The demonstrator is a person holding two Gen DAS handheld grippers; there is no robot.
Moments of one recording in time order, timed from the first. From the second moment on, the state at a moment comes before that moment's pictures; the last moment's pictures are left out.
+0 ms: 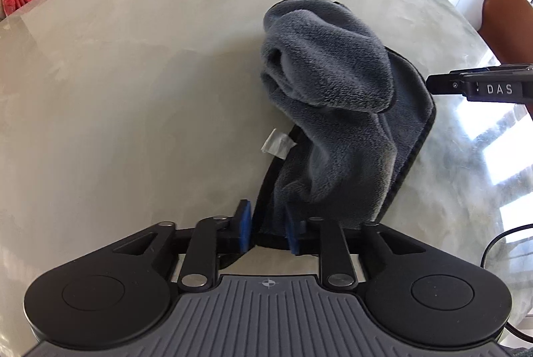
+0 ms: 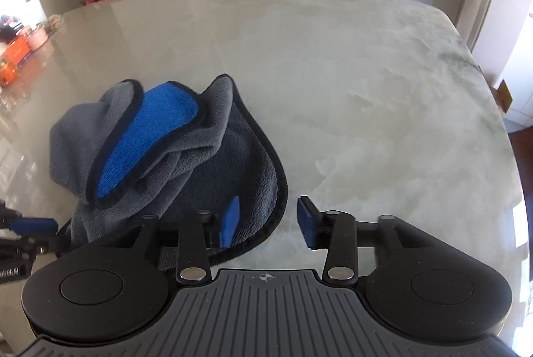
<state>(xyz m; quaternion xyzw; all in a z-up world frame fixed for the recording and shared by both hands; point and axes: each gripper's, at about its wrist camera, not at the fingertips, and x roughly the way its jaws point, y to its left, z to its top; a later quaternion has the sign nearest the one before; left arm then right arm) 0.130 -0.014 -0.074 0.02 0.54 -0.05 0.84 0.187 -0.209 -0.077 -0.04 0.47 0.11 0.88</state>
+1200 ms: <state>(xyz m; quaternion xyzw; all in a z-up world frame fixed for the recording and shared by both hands) 0.146 -0.004 -0.073 0.03 0.54 -0.05 0.84 0.199 -0.187 -0.098 -0.05 0.49 0.14 0.86</state>
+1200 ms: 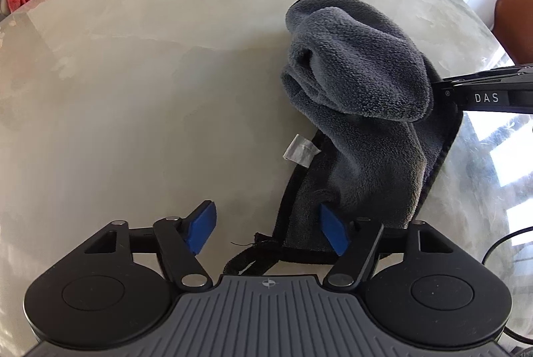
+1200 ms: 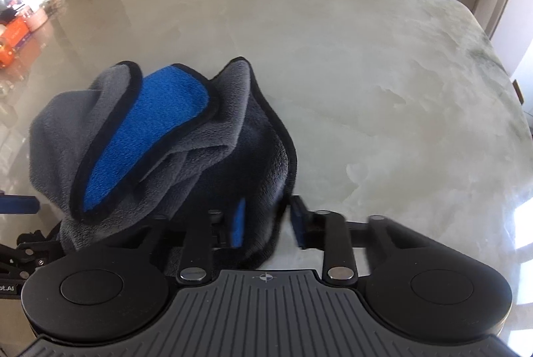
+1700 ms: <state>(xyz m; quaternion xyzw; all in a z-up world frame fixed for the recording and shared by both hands) 0.124 -0.001 -0.067 -0.01 0.53 -0.10 0.84 0.175 -0.213 -0.066 0.00 0.44 0.16 0.88</state>
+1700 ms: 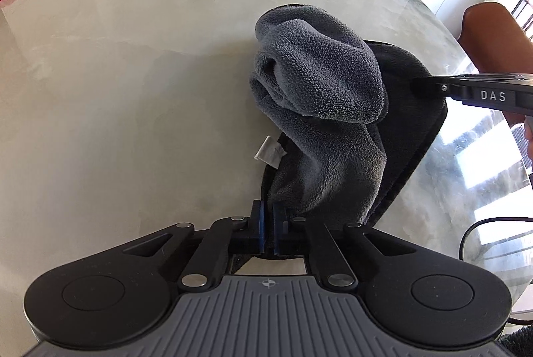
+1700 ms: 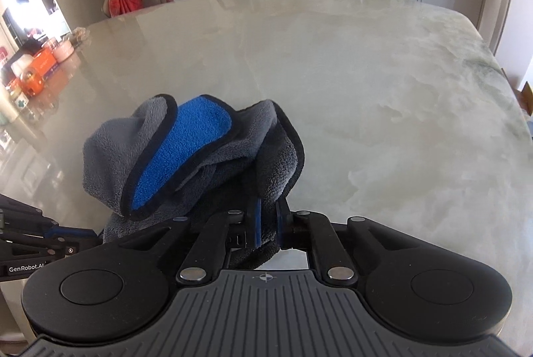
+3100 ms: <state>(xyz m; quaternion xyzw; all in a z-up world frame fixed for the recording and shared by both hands) 0.208 -0.011 0.044 0.05 0.40 -0.13 0.91 0.208 -0.233 0.069 0.02 0.28 0.18 0.94</state>
